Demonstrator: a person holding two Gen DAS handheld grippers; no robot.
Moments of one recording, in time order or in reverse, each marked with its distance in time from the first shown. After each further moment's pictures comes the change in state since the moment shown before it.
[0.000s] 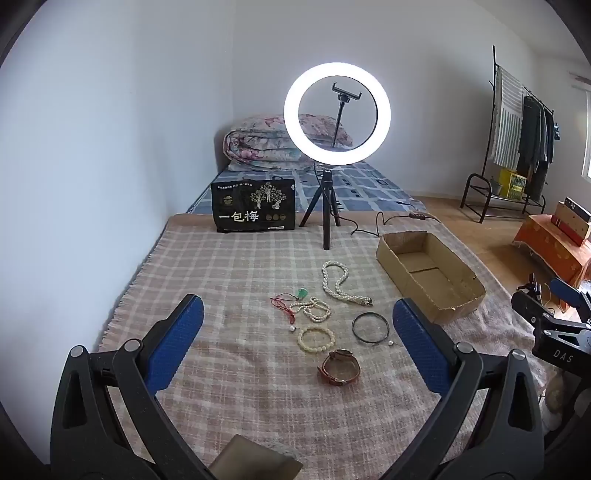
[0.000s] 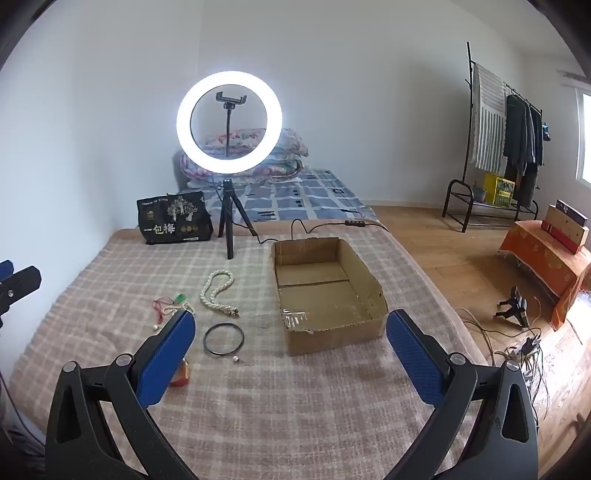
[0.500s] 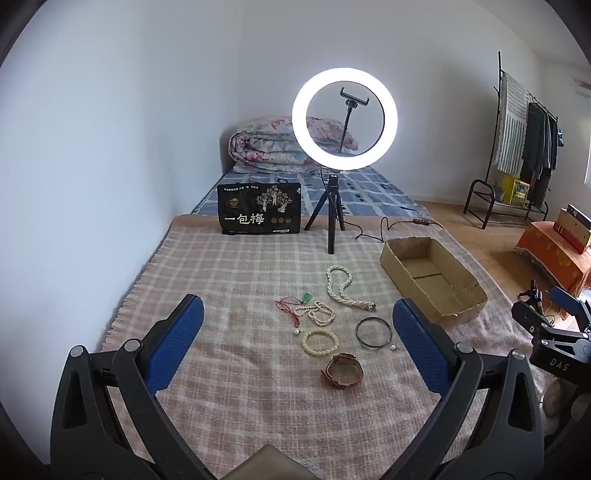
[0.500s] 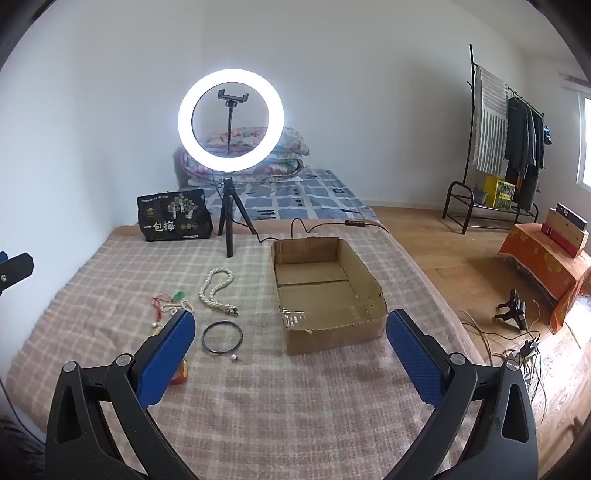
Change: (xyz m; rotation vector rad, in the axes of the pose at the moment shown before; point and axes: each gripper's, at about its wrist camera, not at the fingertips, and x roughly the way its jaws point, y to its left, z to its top) left arm -0.006 0.010 0.005 -0.013 -0.015 0.000; right arm 0.001 0.001 0.000 -0.013 0.001 -0.002
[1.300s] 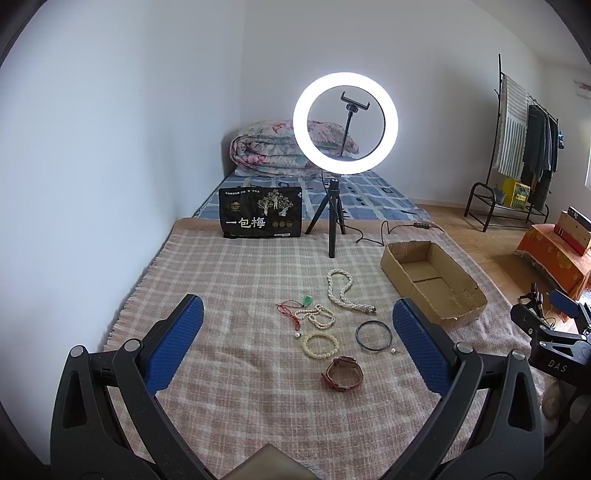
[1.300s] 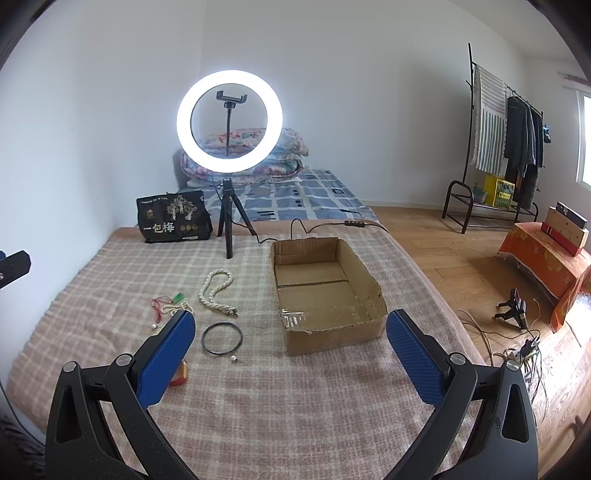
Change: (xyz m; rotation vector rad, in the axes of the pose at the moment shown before) left arm 0.003 -0.001 -0.001 -0.013 -0.004 0.007; right arm -0.002 0.000 0.002 -0.001 0.002 -0.004
